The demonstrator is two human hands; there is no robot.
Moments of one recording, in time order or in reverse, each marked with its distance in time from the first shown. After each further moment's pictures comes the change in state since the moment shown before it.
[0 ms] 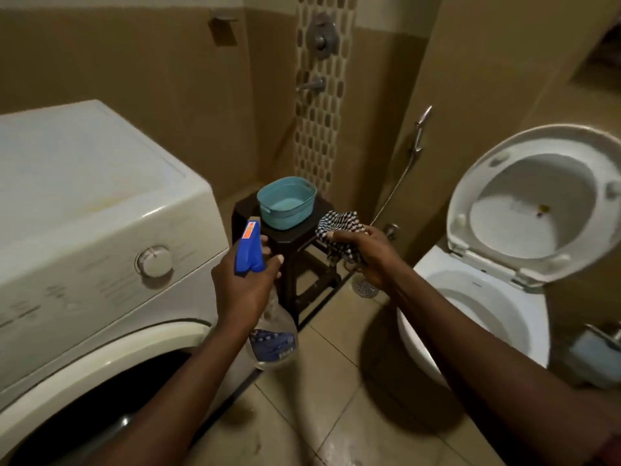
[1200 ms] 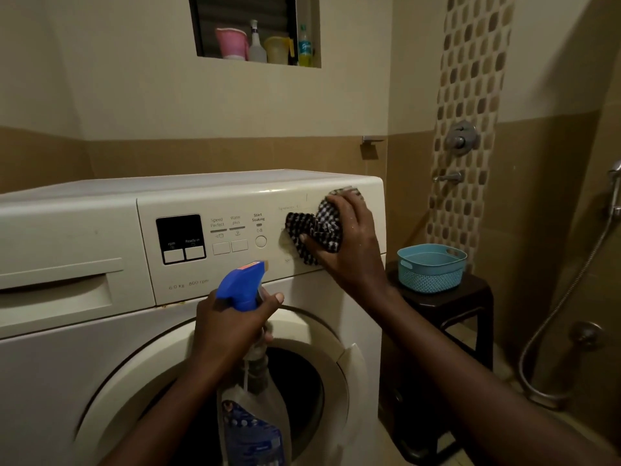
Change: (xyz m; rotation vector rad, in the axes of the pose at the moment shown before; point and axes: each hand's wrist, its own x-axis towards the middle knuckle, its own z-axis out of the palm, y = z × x) left_hand -0.028 -0.151 -0.202 0.143 0.332 0.210; right_hand 0.026 0.139 0.254 -0.576 0.033 -1.497
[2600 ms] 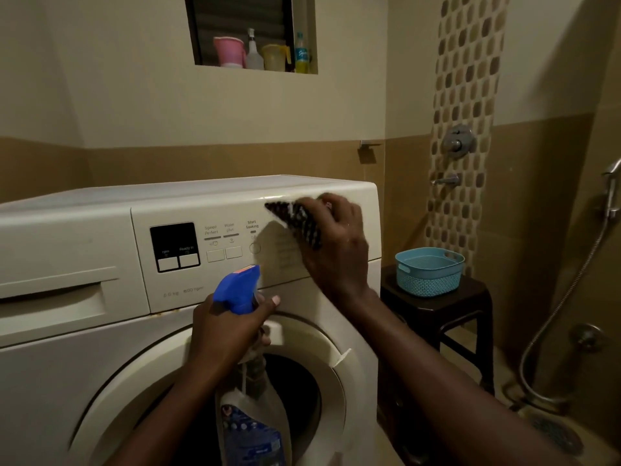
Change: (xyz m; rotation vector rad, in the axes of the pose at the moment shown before) left_hand 0.003 0.003 0.006 -0.060 0.005 -0.026; right_hand 0.008 -0.029 0.004 -0.139 0.177 -0.113
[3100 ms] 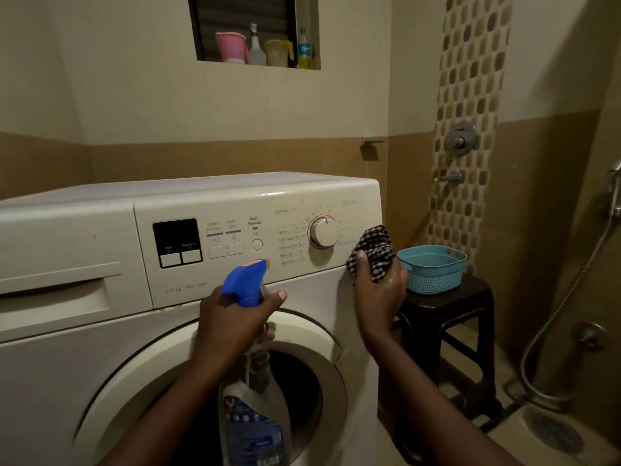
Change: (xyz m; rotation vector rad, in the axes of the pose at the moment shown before) left_hand 0.000 0.008 0.002 0.067 -0.013 0.011; right_hand -0.066 0.042 -0.005 0.256 0.225 0.849
